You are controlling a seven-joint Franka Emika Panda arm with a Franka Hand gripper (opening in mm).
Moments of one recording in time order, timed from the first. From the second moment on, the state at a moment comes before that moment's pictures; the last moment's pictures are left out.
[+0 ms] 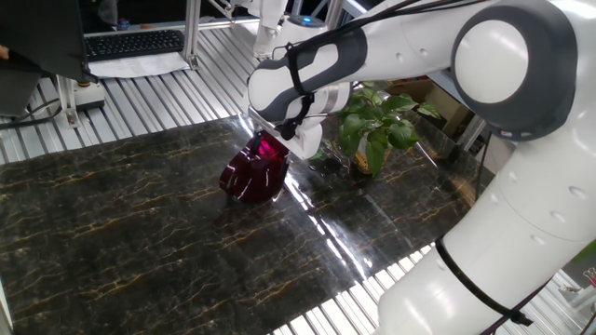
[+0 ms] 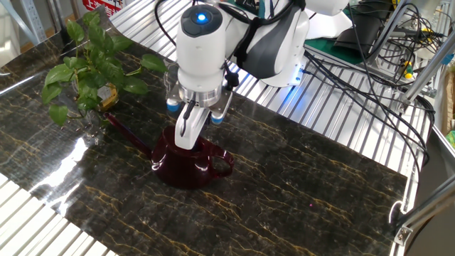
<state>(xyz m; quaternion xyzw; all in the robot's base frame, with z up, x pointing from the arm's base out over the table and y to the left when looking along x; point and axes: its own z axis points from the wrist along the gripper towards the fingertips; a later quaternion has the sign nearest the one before) 0.481 -0.025 0.180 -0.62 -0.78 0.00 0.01</state>
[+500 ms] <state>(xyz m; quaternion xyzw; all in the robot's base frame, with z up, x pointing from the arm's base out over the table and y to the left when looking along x) 0.481 -0.024 0.180 -0.62 -0.78 0.00 0.01</state>
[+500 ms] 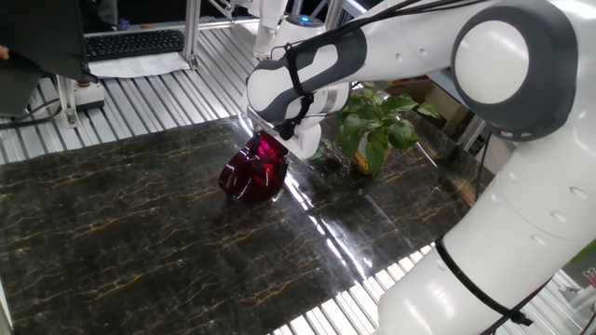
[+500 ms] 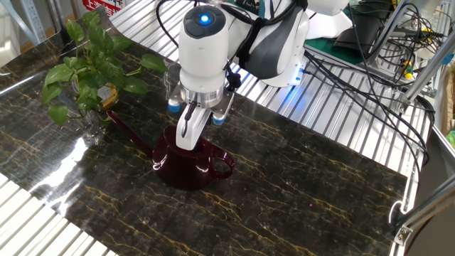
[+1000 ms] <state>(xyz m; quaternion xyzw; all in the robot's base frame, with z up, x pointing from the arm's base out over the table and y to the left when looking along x) 0.482 -0.034 0.184 -0.62 -0.79 0.00 0.02</state>
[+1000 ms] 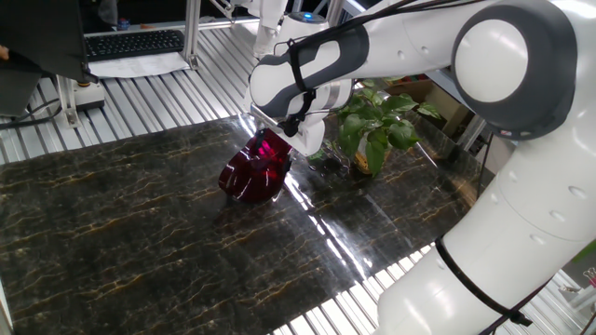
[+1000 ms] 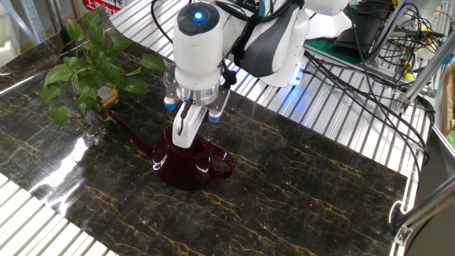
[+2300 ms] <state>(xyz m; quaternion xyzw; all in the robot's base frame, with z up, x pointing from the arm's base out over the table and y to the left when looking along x) 0.478 -0.018 0.175 -0.62 -0.79 0.02 0.00</state>
